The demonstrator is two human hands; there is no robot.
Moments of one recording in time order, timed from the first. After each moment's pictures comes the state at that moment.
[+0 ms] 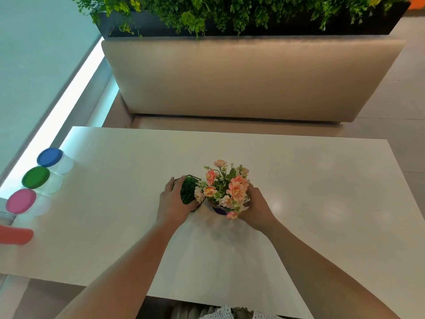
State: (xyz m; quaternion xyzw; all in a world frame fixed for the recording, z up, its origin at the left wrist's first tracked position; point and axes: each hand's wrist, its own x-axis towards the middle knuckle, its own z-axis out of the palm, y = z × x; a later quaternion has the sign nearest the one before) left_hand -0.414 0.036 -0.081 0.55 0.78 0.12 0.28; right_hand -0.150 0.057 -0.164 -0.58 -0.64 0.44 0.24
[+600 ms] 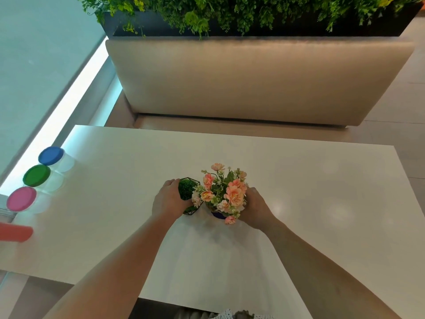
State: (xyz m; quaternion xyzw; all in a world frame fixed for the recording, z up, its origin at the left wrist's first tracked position) left_hand -0.409 0.062 -0.063 0.56 0.79 0.03 0.24; right_hand -0.145 0.092 -0.192 -0.54 -0.71 0.41 0.19
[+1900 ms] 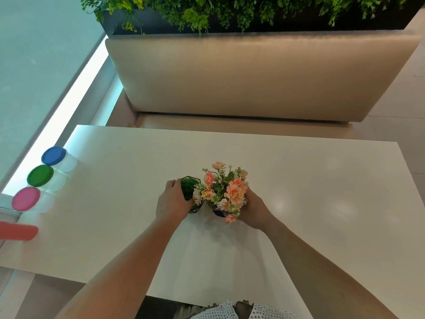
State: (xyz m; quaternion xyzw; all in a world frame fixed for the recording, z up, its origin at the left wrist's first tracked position) left_hand -0.398 0.056 -0.060 0.55 0.80 0.03 0.23; right_hand -0.149 0.065 -0.124 -0.51 -0.68 0.47 0.25
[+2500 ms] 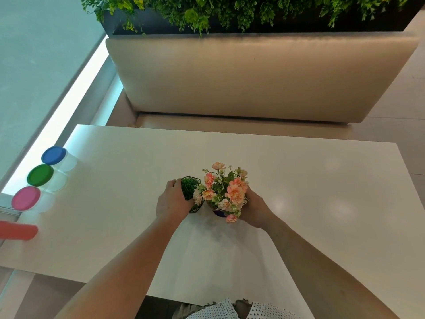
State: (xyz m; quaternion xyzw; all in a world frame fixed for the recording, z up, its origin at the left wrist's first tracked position) left_hand -0.399 0.057 -0.062 0.55 0.80 0.02 0.23; right_hand -0.146 0.071 -0.122 -0.52 -0.66 0.49 0.22
